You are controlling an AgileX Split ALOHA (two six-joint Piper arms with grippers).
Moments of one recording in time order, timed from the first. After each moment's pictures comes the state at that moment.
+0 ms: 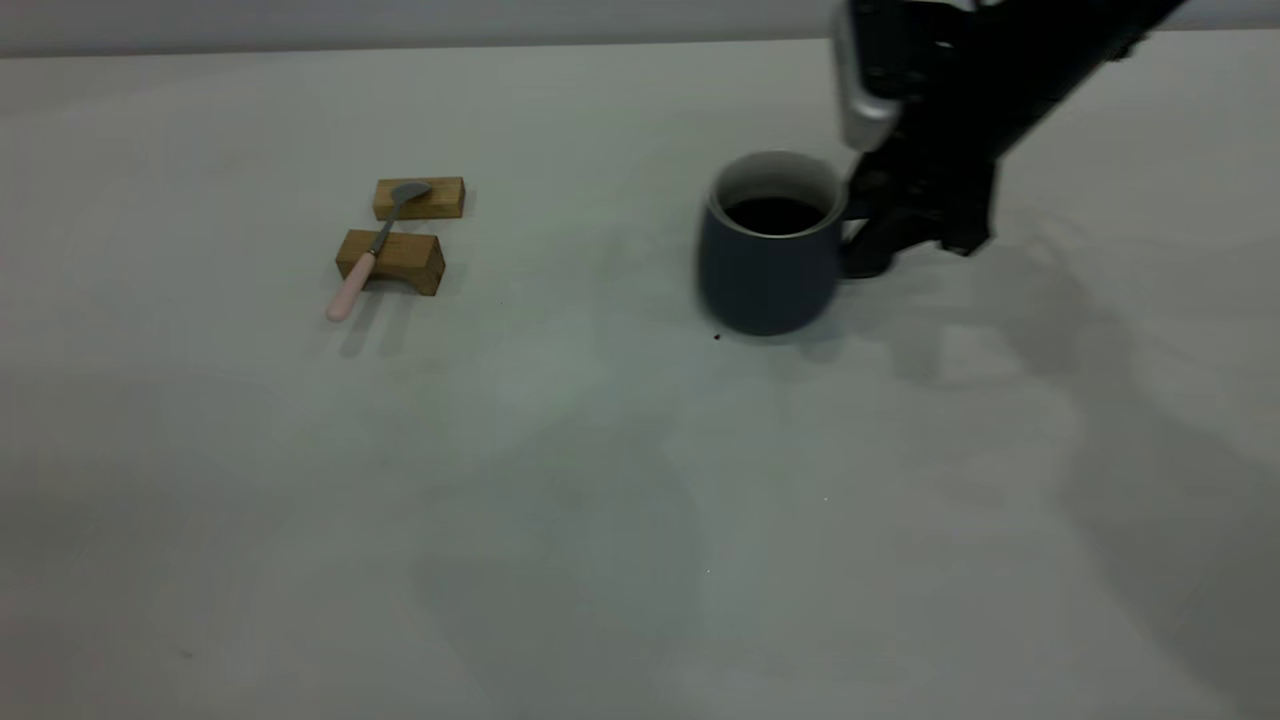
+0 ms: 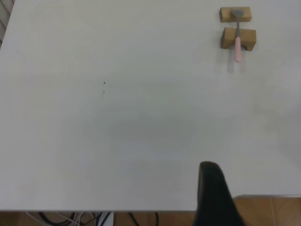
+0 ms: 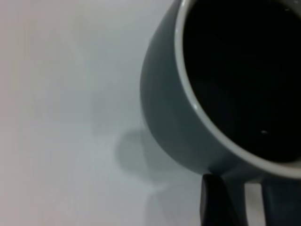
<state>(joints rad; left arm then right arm) -0.02 -0.02 -0.49 0.04 1.13 -0.03 0.21 2.40 -1.44 0.88 0.52 -2.13</state>
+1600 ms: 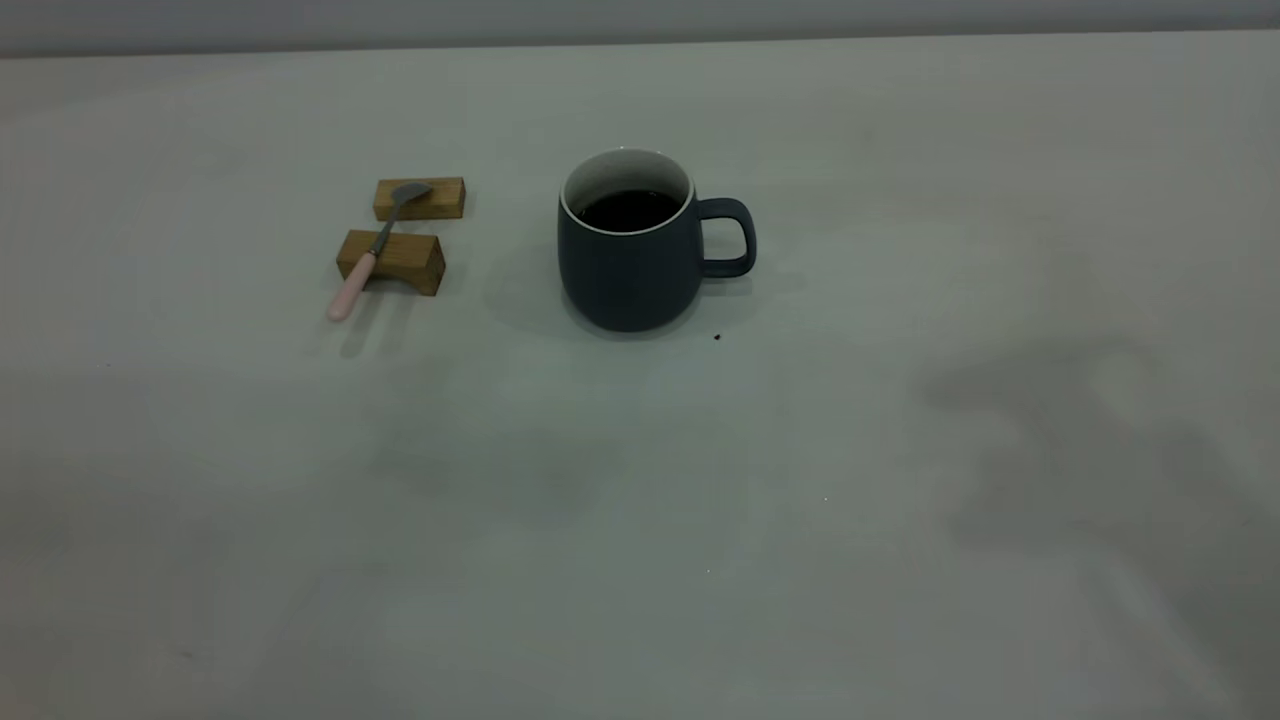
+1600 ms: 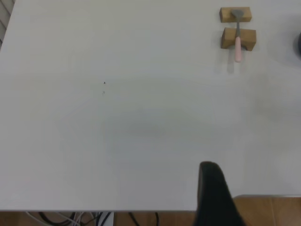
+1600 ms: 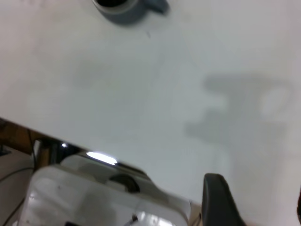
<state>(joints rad) -0.02 -0.02 -0.49 0.04 1.13 -0.03 0.23 1.30 -1.26 0.19 1.23 -0.11</state>
